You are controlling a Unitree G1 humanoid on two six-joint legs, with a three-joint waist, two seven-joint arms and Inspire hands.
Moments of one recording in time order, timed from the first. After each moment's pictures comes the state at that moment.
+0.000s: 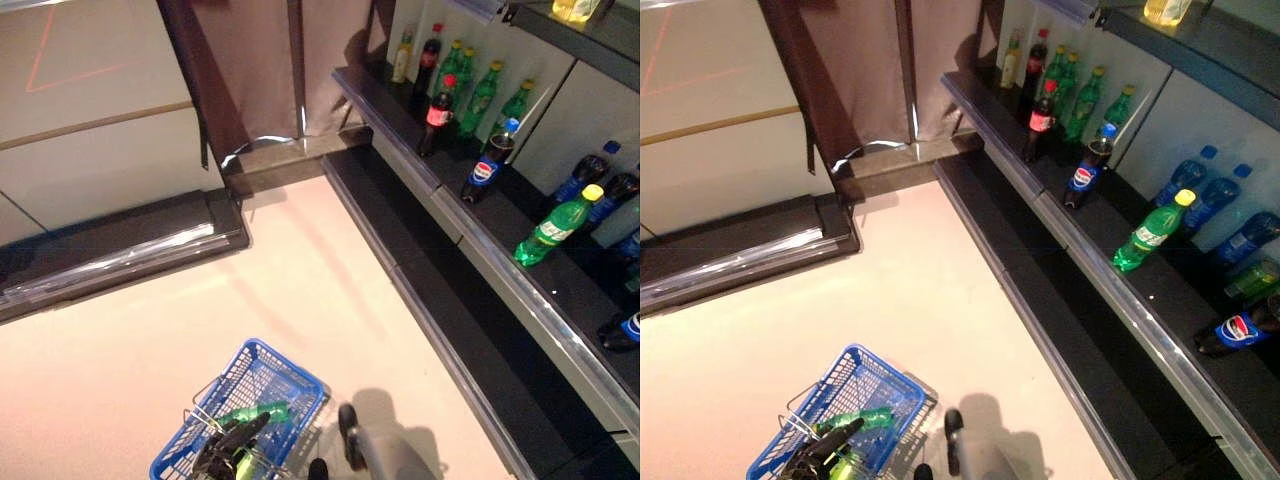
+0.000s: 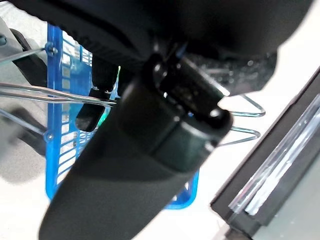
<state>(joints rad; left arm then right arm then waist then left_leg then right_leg) 0.08 0.17 -0.04 1.09 -0.89 -0.15 -0.01 0.13 -0.18 -0.01 1.24 0.51 0.04 -0.09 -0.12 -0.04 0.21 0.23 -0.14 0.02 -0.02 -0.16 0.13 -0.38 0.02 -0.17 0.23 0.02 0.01</state>
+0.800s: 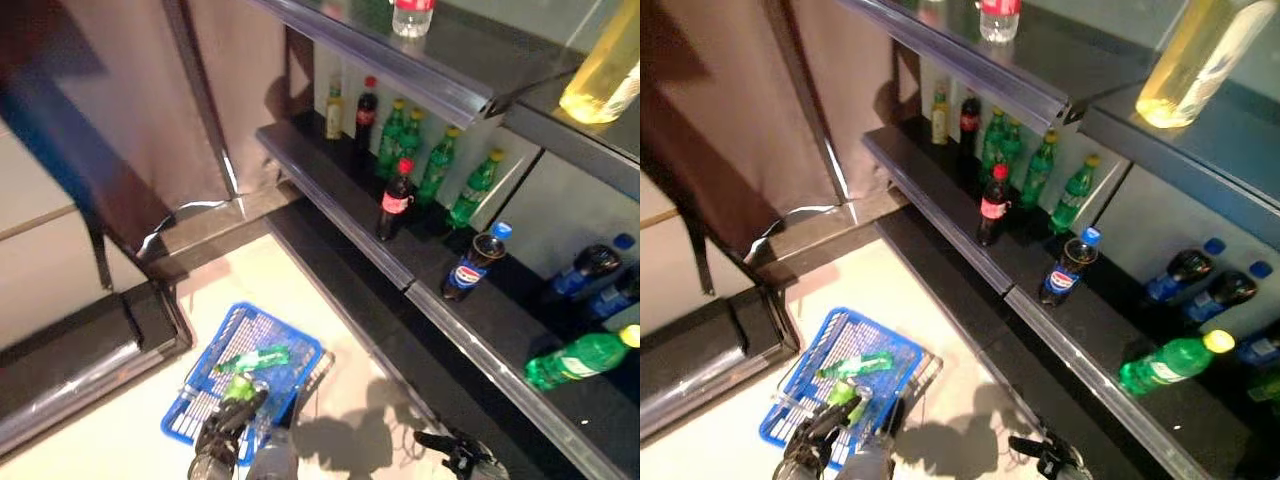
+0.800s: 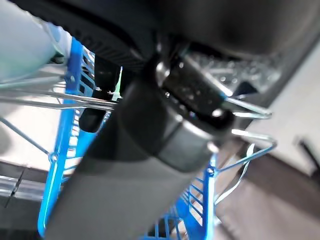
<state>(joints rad) -0.02 0.09 0.02 1.12 -0.88 -0.24 -0.02 -0.04 -0.26 0.12 1.24 0.51 -0.02 -0.06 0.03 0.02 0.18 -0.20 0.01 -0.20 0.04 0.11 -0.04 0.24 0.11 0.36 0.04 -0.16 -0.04</state>
